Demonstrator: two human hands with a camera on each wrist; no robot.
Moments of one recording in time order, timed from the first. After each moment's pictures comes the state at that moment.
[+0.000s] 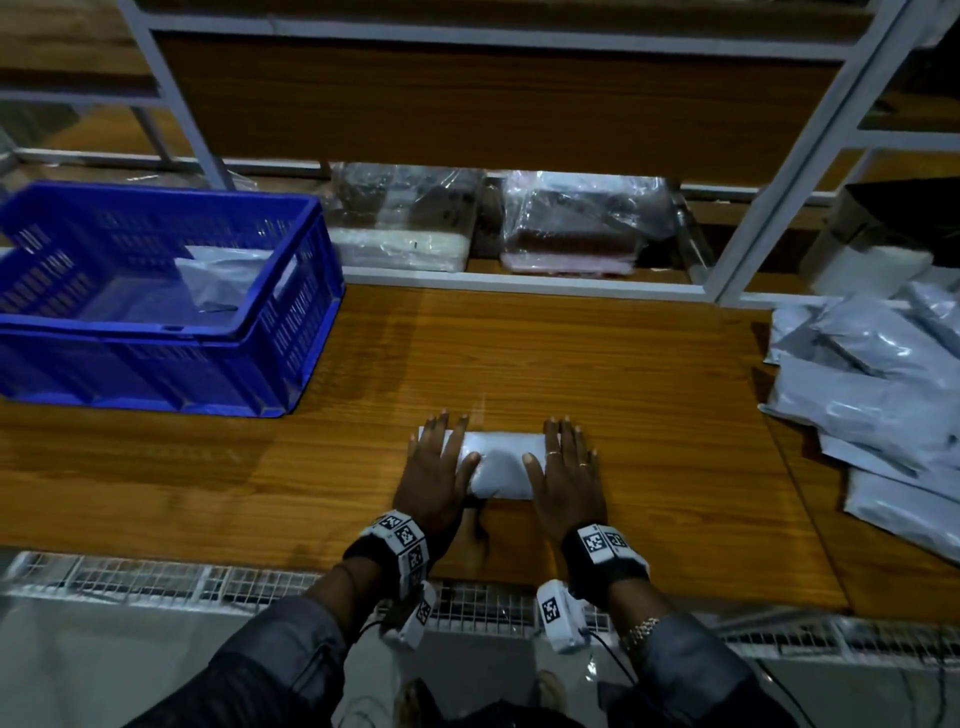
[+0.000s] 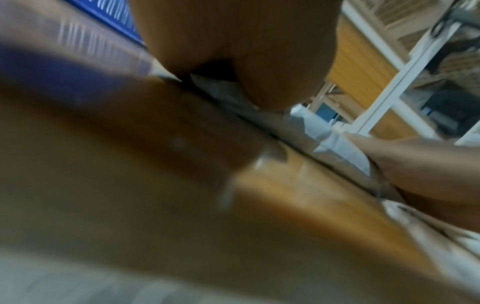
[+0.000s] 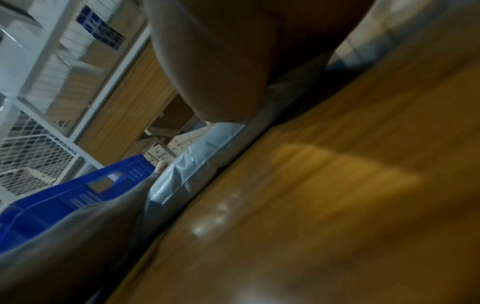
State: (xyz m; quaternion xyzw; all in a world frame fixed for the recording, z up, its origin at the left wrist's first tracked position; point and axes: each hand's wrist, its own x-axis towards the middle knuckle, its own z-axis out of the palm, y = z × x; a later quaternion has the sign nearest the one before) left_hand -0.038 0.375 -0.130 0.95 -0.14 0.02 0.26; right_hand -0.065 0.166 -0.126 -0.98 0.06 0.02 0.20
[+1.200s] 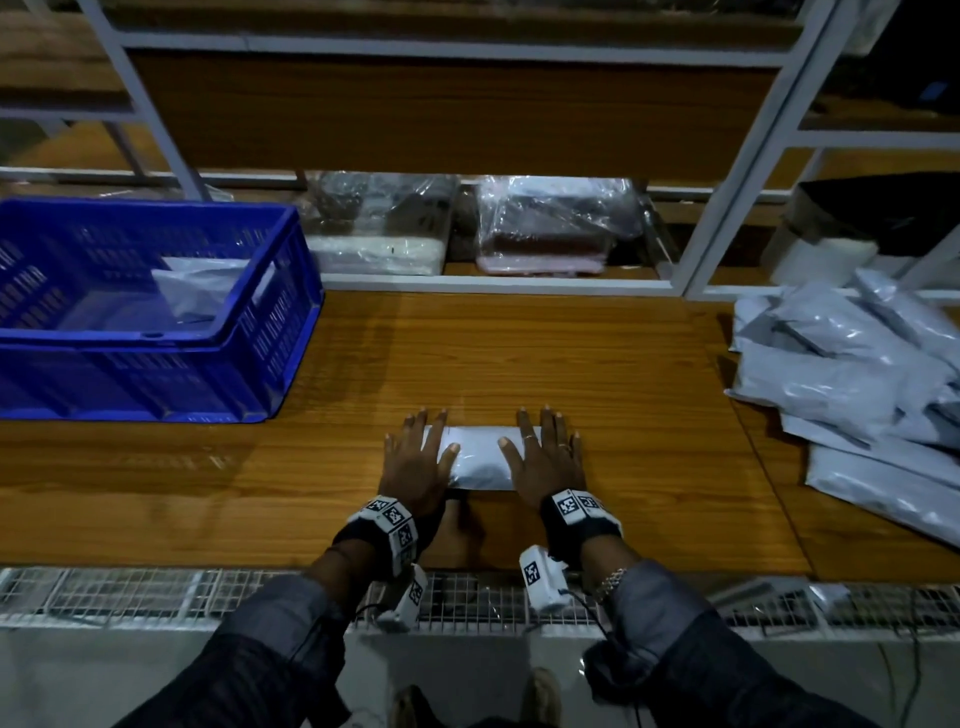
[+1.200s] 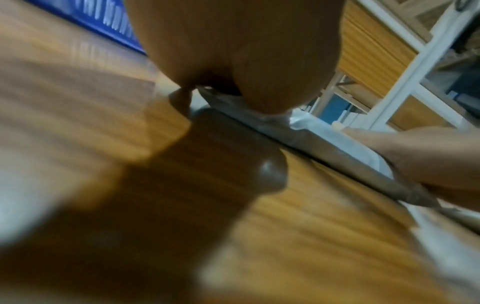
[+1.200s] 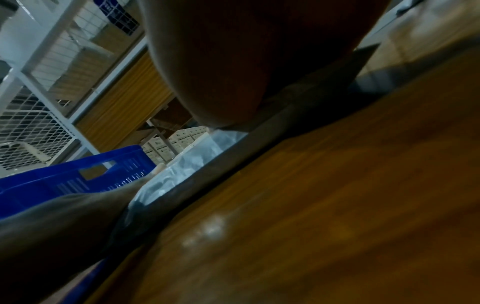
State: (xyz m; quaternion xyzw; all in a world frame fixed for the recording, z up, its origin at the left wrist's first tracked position) left_hand -0.029 0.375 -0.135 0.97 -0.12 0.00 0.21; right_hand -0.052 0.162 -0.114 -0.97 0.08 0.08 0.19
